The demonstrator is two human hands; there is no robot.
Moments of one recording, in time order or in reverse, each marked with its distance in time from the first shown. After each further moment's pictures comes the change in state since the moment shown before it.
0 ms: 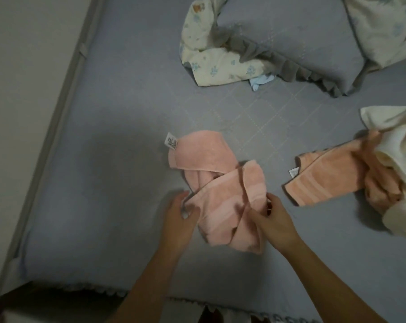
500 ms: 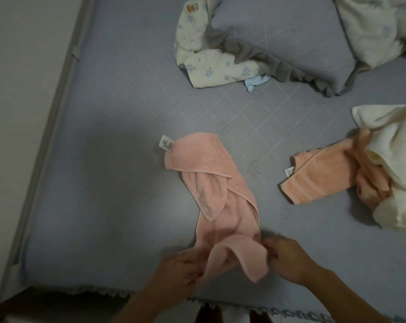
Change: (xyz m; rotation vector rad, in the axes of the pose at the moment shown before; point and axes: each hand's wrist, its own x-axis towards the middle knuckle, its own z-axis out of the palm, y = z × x) left_hand -0.066 -0.055 -0.045 0.656 -0.672 0.526; right_hand -0.033 0.053 -0.034 -0.760 -0.426 -0.246
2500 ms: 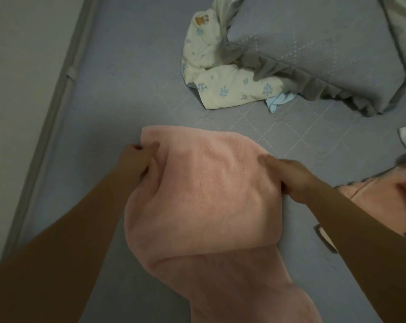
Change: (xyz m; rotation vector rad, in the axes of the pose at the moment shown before) left_hand 0.218 -0.131 -0.264 -0.573 0.702 -0.674; right_hand 0.205 -0.061 -0.167 1.040 0.319 0.356
